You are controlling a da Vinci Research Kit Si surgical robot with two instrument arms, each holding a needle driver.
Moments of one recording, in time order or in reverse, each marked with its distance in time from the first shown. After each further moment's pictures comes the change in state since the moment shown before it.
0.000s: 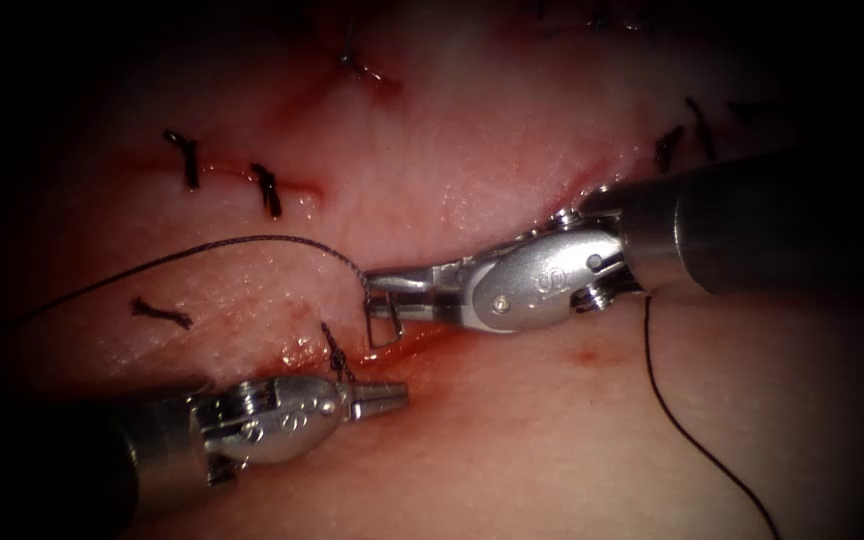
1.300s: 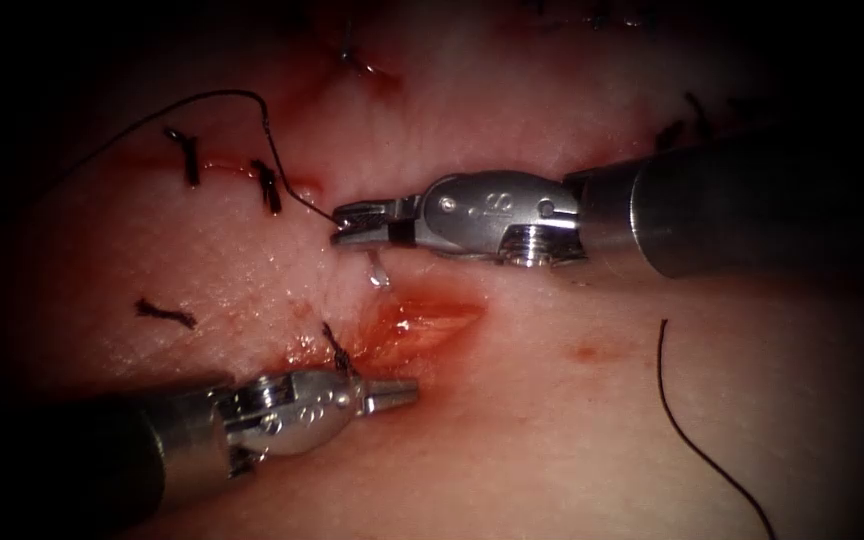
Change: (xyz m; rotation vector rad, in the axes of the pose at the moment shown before) right arm -0.004 0.007 0.003 0.023 -0.227 0.821; left arm -0.002 0.001 0.003 -0.019 -0.030 -0.010
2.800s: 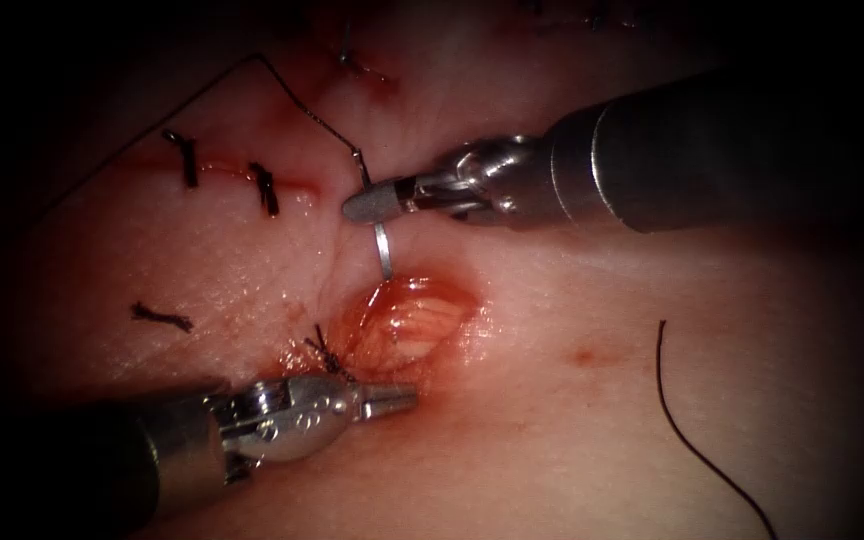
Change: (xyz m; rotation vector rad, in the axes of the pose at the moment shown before) right arm 0.000 -0.001 0.000 0.098 -0.064 1.019; left arm 0.000 0.001 -0.001 -0.010 -0.004 0.007
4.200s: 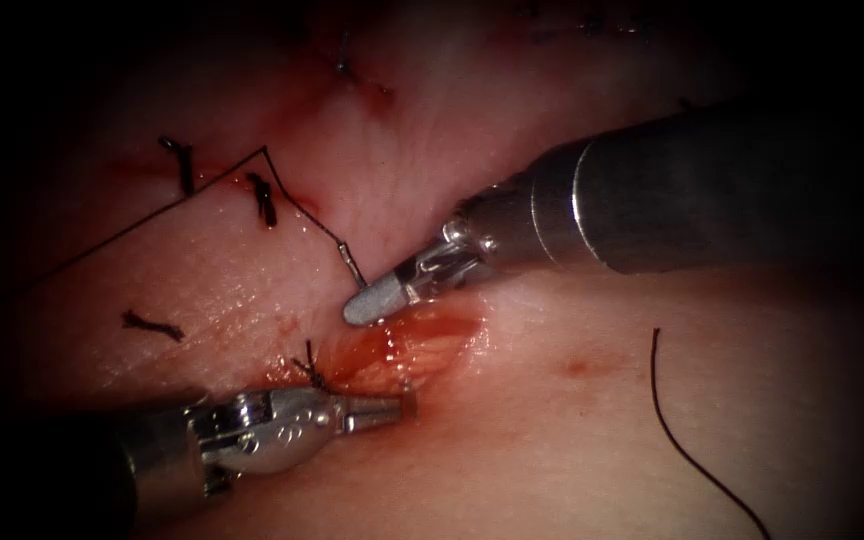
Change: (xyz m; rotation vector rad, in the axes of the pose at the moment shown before) right arm -0.010 -0.002 0.000 0.272 -0.379 0.219; left arm -0.001 0.000 -0.002 -0.023 -0.011 0.016
